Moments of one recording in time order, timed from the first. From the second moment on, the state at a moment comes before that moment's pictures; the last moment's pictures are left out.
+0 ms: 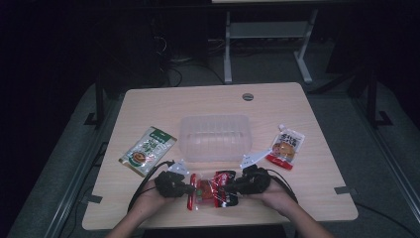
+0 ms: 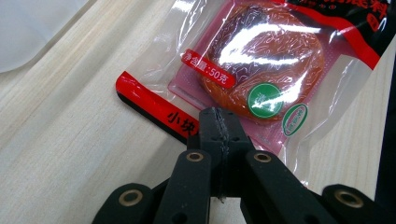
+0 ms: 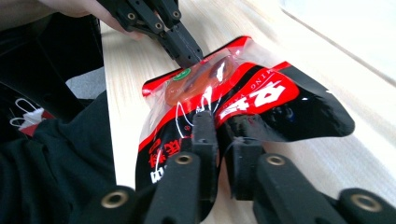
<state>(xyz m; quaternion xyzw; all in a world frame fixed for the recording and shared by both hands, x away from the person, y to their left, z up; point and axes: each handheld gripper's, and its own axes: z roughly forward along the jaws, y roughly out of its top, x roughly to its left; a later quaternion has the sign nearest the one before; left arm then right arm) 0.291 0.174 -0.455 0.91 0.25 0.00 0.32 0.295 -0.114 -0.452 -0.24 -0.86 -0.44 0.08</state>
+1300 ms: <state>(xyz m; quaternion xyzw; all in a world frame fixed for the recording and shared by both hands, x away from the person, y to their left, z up) 0.287 0.202 -0.430 0.88 0.24 -0.02 0.42 0.285 -0.137 -0.412 -0.20 -0.79 -0.58 0.10</state>
